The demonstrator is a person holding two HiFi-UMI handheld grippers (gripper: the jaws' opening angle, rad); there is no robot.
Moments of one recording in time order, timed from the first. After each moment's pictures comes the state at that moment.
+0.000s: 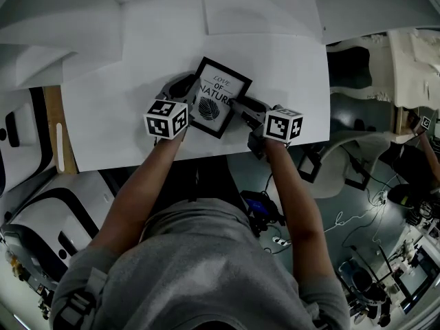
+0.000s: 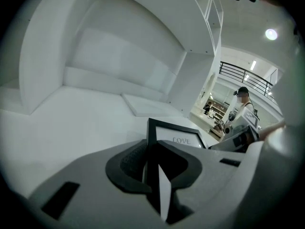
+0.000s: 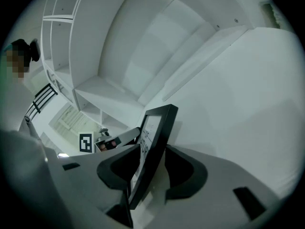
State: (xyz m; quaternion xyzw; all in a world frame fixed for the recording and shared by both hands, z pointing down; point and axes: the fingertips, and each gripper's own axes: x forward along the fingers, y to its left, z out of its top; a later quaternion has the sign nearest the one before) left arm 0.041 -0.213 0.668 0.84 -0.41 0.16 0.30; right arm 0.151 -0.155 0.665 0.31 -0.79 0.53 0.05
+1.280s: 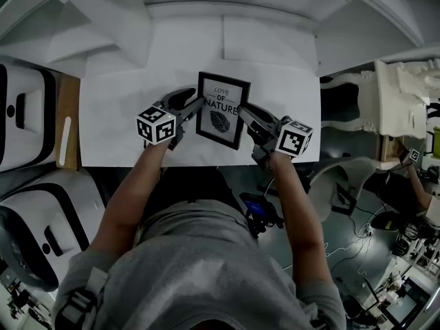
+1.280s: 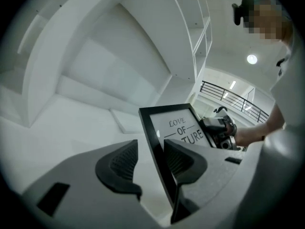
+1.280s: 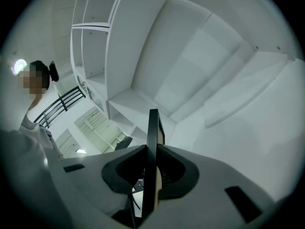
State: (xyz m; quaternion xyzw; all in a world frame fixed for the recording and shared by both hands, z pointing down) left arm 0.006 -0.192 0.596 0.89 -0.32 0.05 0.30; right arm 0.117 -0.168 0.524 0.23 -0.86 0.45 -0.04
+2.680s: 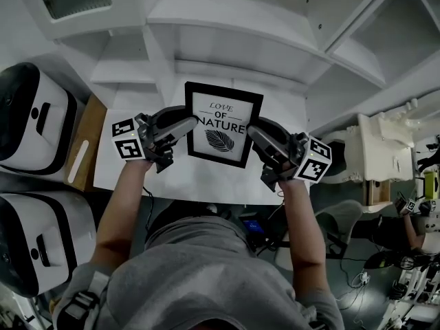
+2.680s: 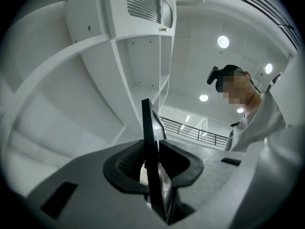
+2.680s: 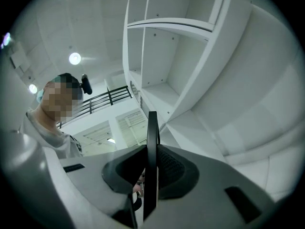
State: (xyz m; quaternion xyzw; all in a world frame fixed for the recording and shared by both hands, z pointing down) left arm -0.037 -0.146 0.389 0.94 -0.13 -0.23 0.21; right arm 0.079 -0.139 0.342 0.07 -0.96 0.24 -0.12
